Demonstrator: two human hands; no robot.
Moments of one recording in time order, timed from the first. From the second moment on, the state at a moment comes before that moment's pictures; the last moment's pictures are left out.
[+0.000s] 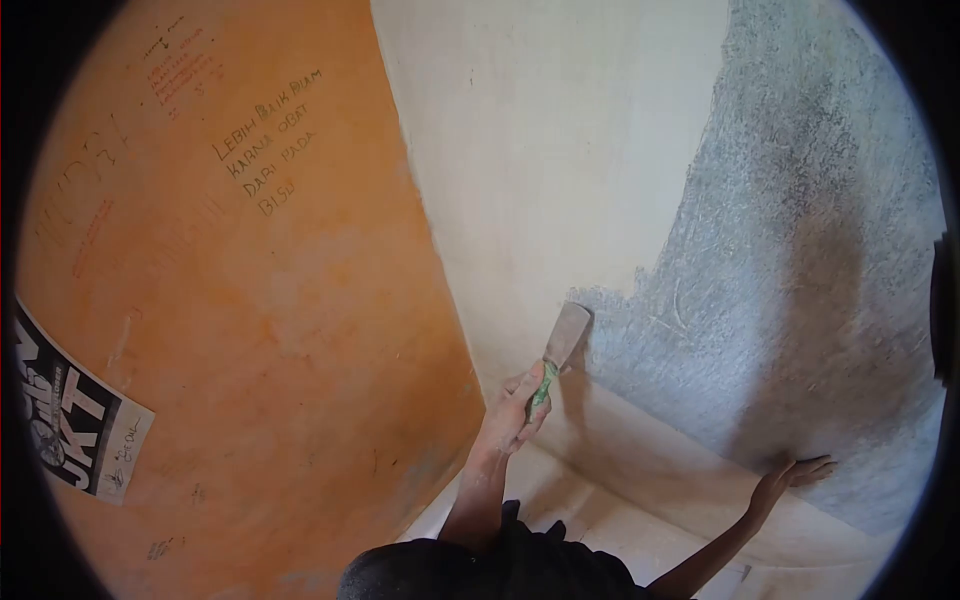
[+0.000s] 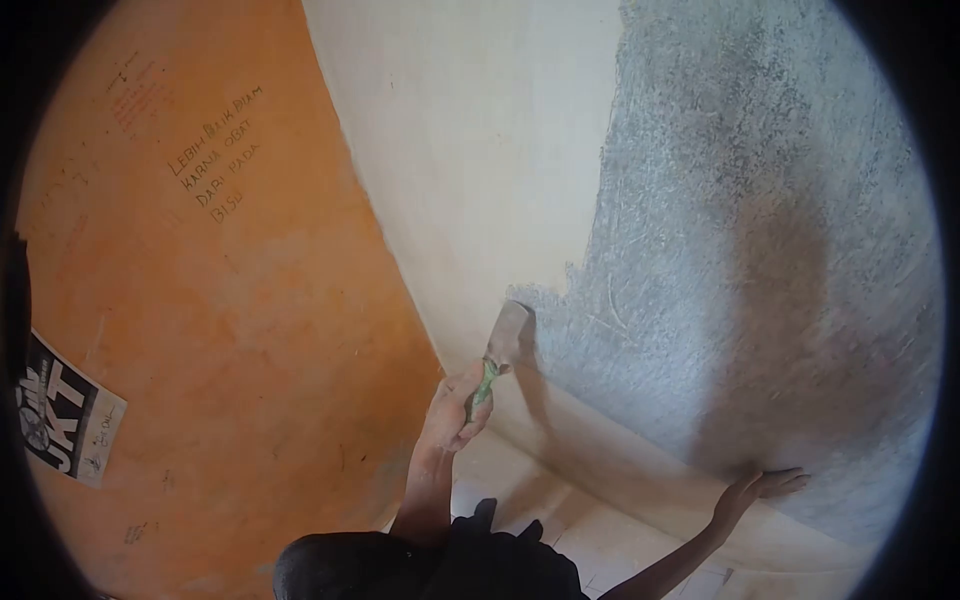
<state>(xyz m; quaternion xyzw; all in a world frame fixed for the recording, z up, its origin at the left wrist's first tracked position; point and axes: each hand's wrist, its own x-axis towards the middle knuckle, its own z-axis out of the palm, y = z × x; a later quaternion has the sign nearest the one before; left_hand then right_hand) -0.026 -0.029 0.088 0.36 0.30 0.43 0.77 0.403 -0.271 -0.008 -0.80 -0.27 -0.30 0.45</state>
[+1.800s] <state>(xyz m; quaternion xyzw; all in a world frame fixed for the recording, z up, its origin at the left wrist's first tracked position) -0.018 -0.036 0.112 0.43 0.36 0.44 0.70 0.409 -0.277 -0.025 -0.84 -0.27 -0.12 0.46</state>
